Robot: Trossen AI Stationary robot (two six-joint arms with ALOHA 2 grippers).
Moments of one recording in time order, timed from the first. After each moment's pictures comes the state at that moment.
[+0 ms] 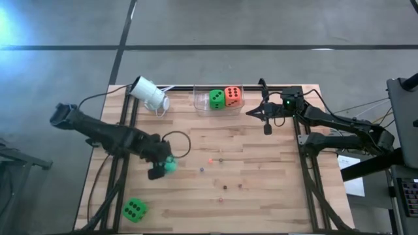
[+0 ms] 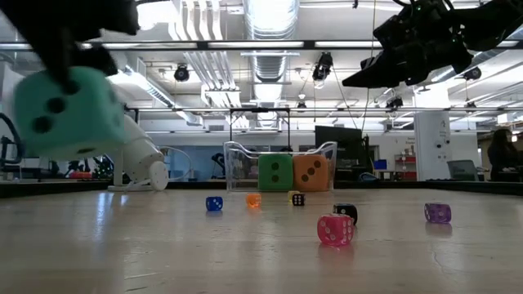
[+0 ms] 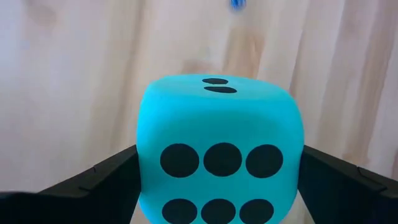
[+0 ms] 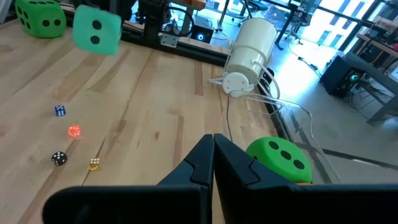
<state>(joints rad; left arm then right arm) -0.29 1.21 0.94 -0.96 -0.04 -0.52 -0.58 0.96 0.49 0.16 -0.50 -0.42</state>
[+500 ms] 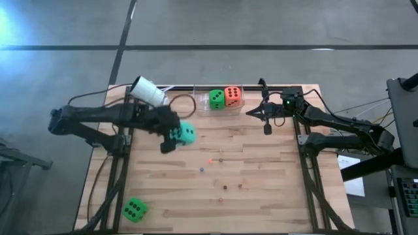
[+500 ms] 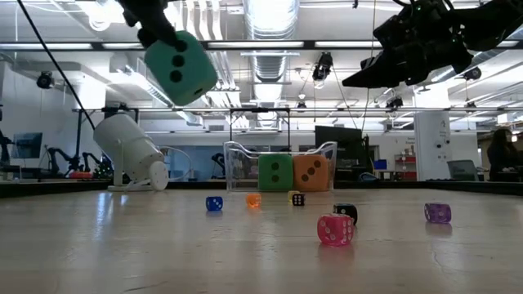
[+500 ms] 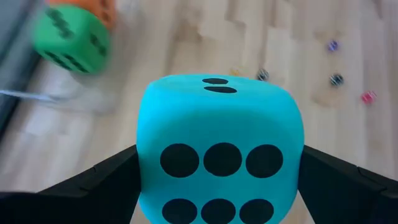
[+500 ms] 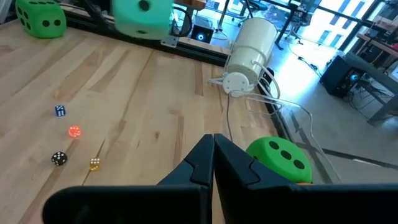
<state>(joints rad) 0.05 1.22 1.17 -0.88 -0.09 -0.11 -0.58 0.96 0.49 0.16 -0.50 -0.42</state>
